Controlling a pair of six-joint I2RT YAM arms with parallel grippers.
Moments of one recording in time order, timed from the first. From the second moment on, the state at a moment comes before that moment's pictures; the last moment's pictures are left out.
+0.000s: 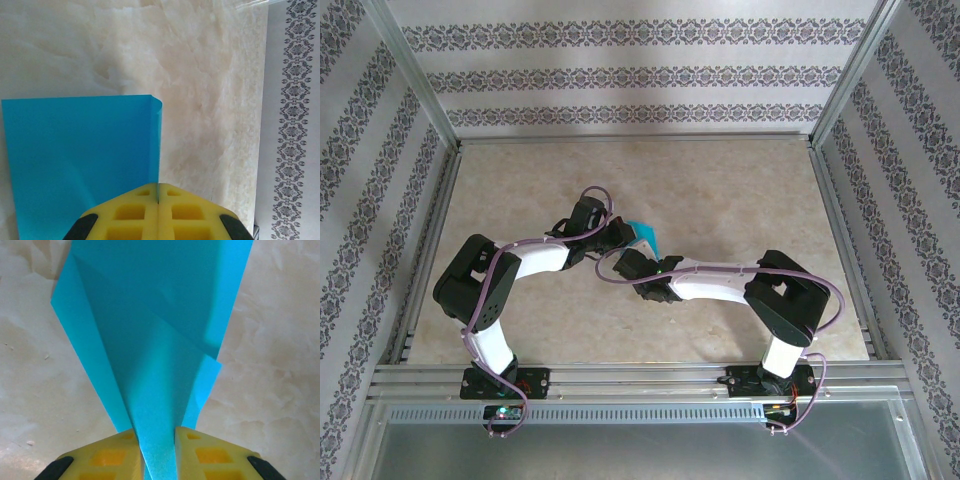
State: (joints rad) left arm -0.49 1.76 0.89 0.22 0.39 -1.00; right arm 0.99 1.75 0.99 -0.46 0.45 0.42
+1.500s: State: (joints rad) left arm -0.28 1.49 0.66 -0.03 0.53 -0.89; right arm 0.82 1.73 0.97 -0.43 -0.06 0.50
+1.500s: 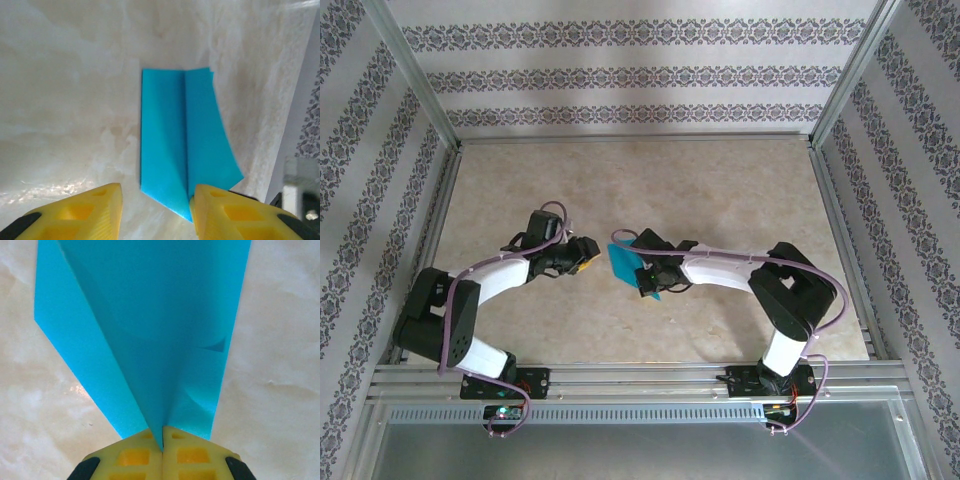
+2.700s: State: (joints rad) left arm -0.49 1.83 0.86 0.13 0.55 -0.97; right arm 0.63 1.71 0.82 -0.18 -0.46 0.58
